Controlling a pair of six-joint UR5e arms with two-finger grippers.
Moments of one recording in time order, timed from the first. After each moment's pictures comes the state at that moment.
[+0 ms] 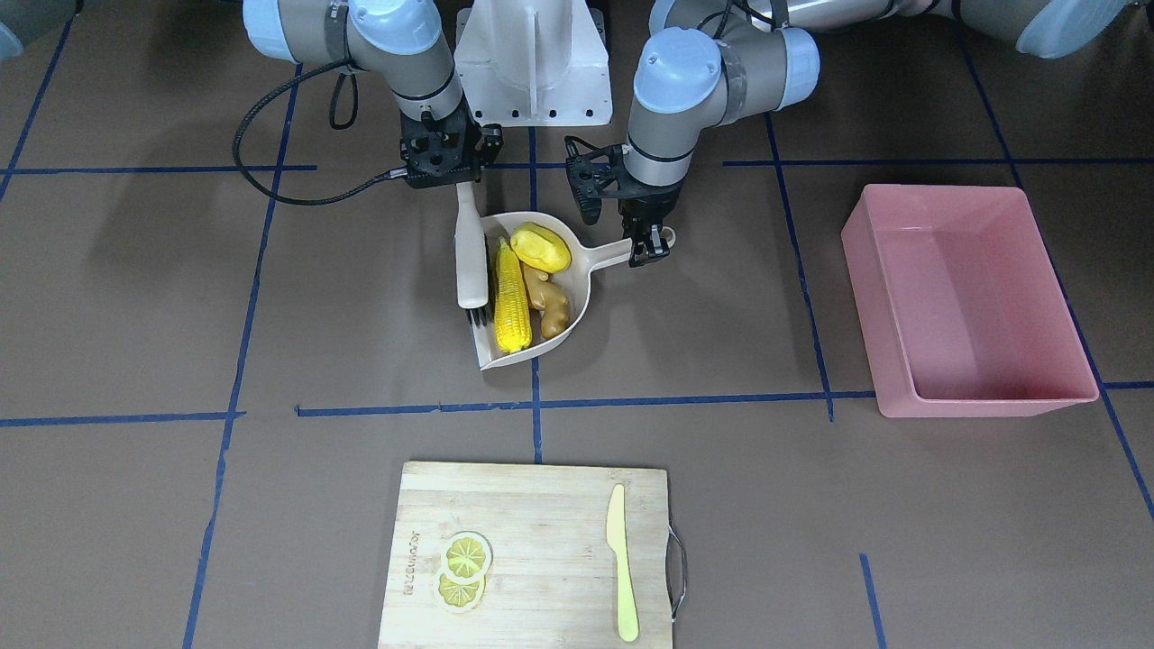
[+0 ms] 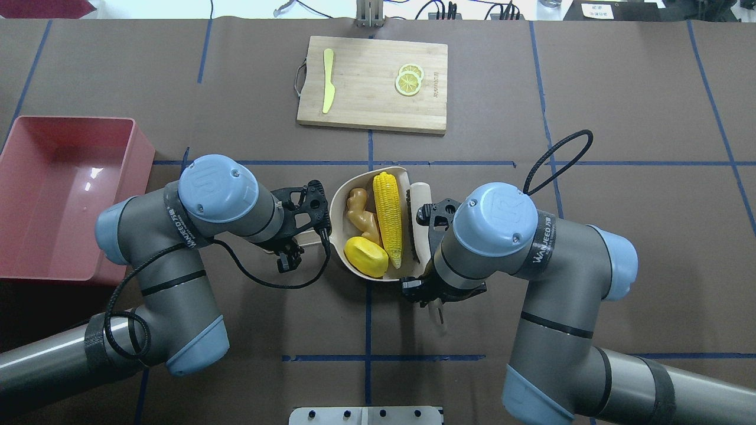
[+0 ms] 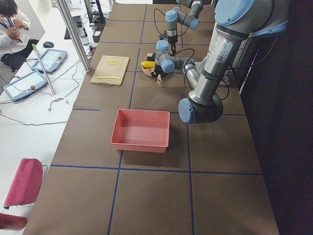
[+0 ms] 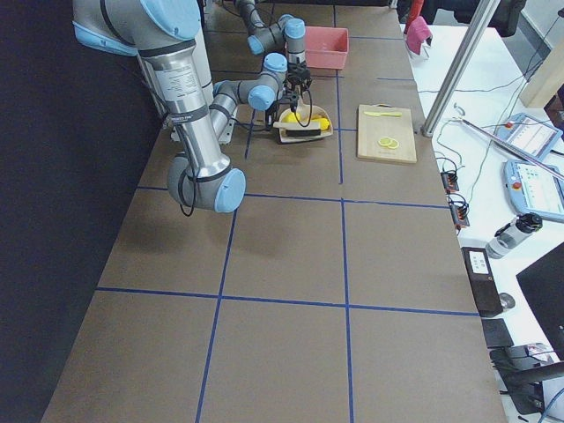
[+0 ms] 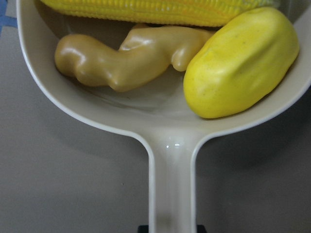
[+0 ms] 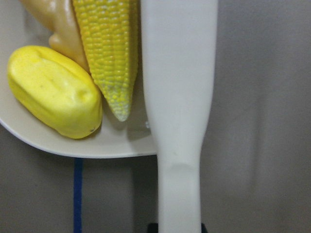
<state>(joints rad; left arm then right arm) -0.50 -2.09 -1.73 -1.80 -1.87 0.07 0.42 -1.09 1.94 -1.62 2.00 1.23</state>
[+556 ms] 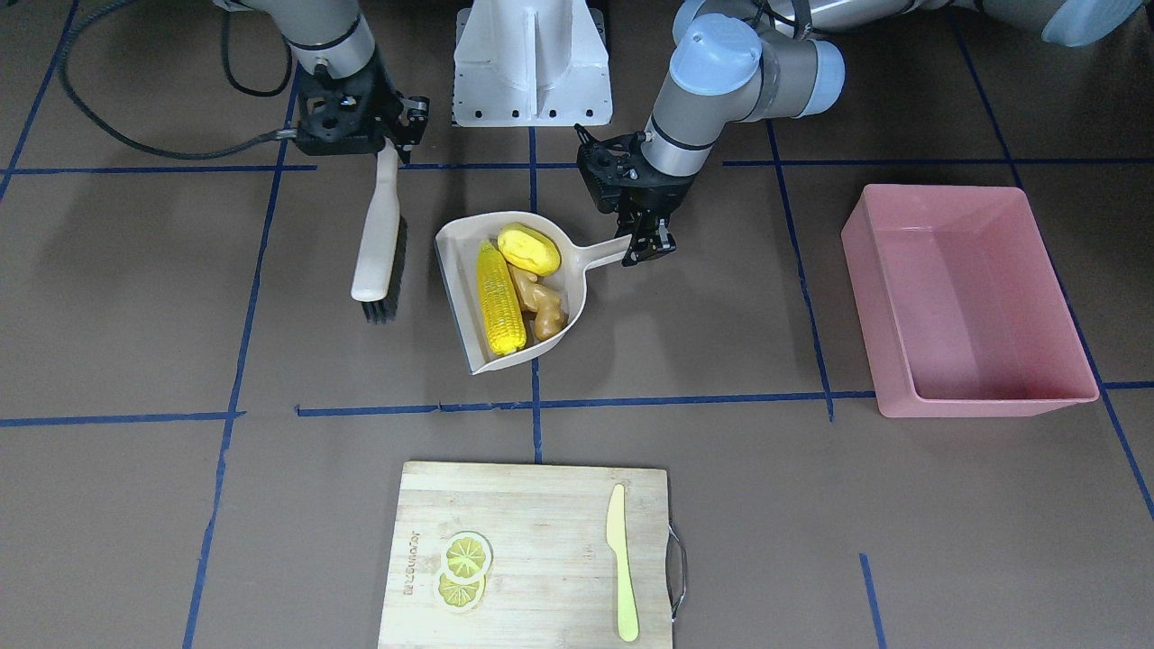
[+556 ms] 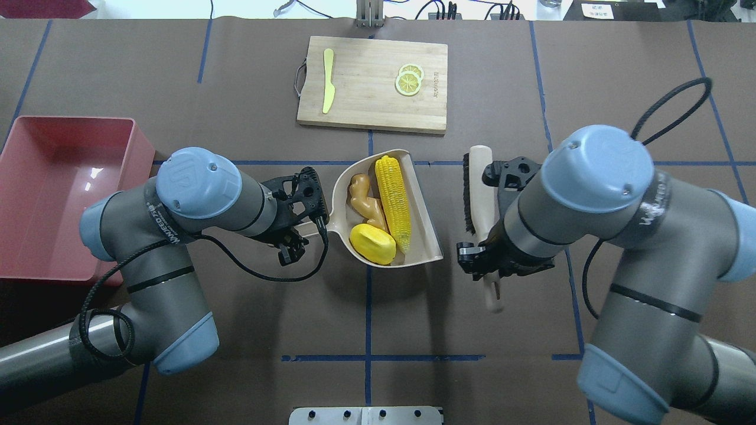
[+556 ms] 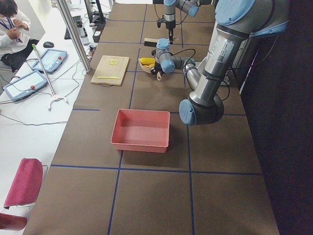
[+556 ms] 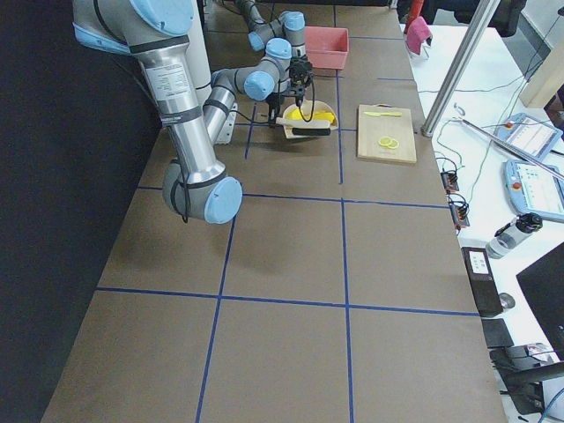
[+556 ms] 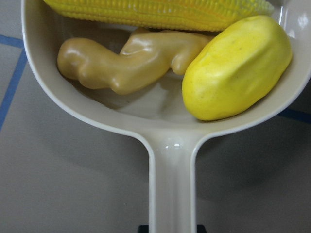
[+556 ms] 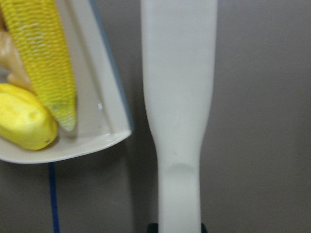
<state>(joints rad) -0.53 -2.08 -1.80 -1.83 -1.87 0.00 0.56 -1.20 2.17 -1.80 2.04 1.23</state>
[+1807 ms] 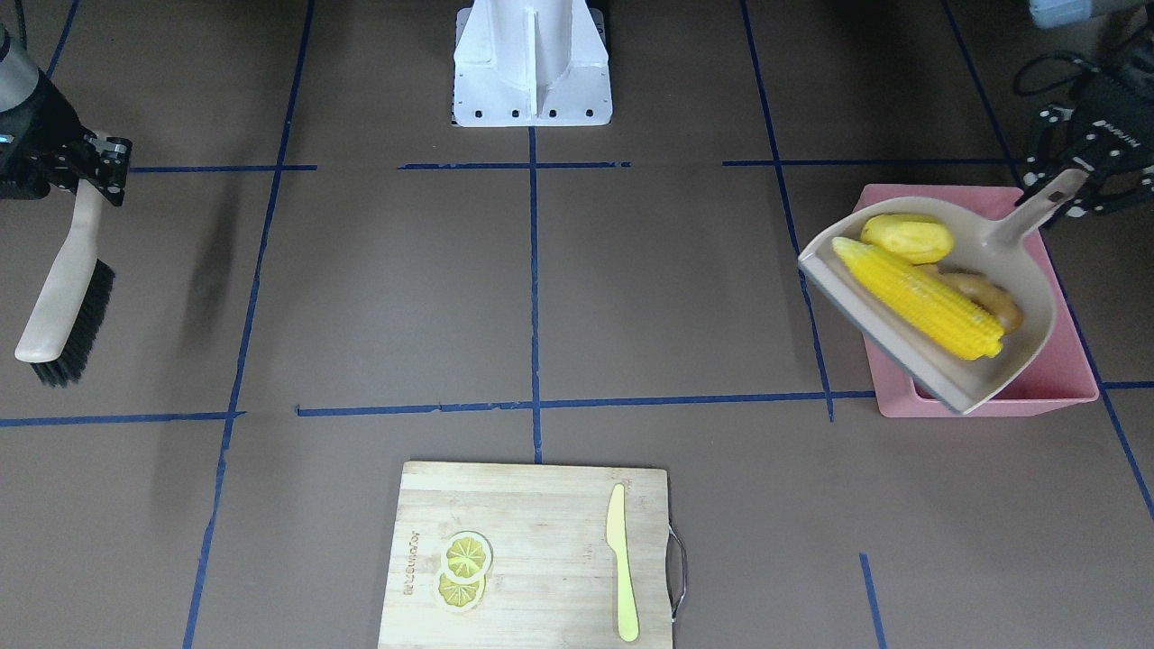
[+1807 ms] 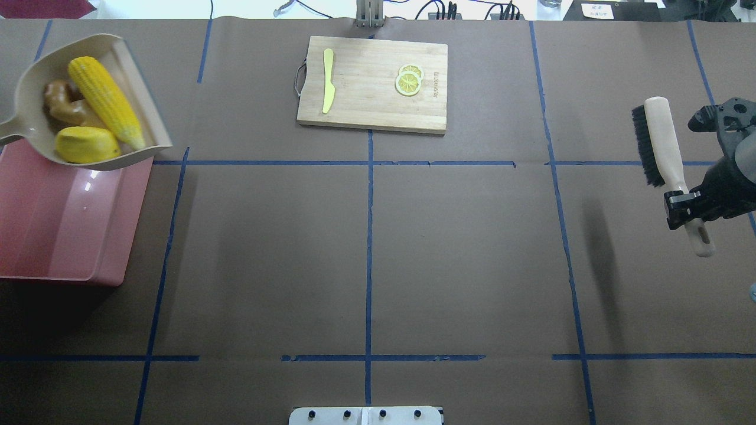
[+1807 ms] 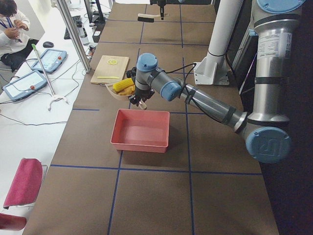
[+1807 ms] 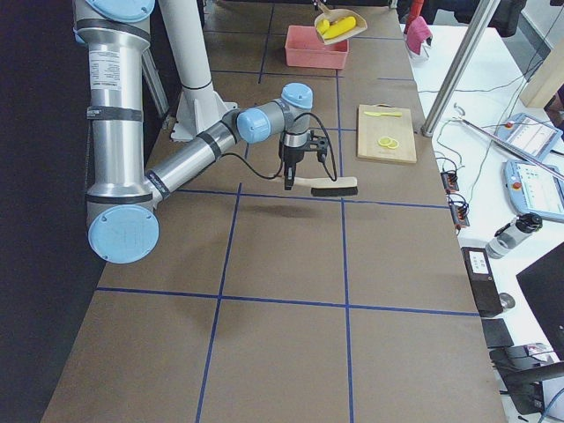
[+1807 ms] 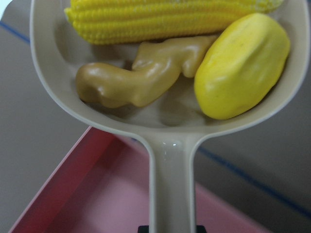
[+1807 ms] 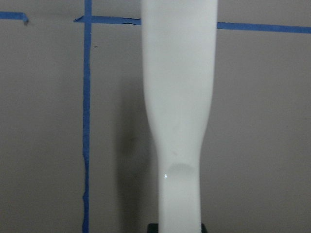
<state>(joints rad) -1.33 -1.48 -2.04 -1.79 -2.35 0.50 0.97 -1.59 2.19 -1.80 2.14 0.67</state>
